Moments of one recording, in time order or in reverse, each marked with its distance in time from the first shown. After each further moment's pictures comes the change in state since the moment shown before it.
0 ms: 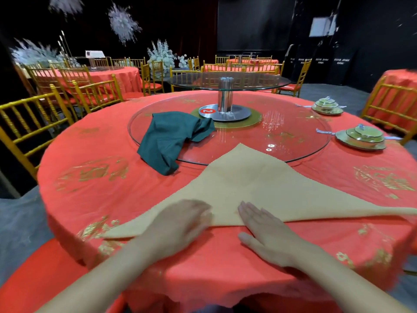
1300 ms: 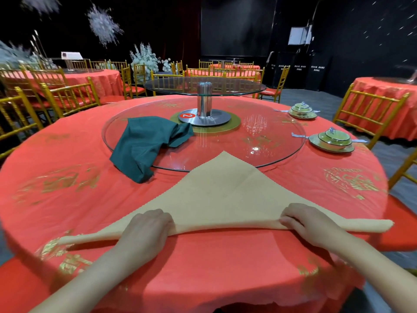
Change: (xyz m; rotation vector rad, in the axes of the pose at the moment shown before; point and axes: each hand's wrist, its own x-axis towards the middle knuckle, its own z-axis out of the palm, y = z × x) left_hand 0.007 0.001 0.004 0.097 -0.099 -0.294; right_hand -0.054 0.123 -0.023 0.128 0.277 0.171
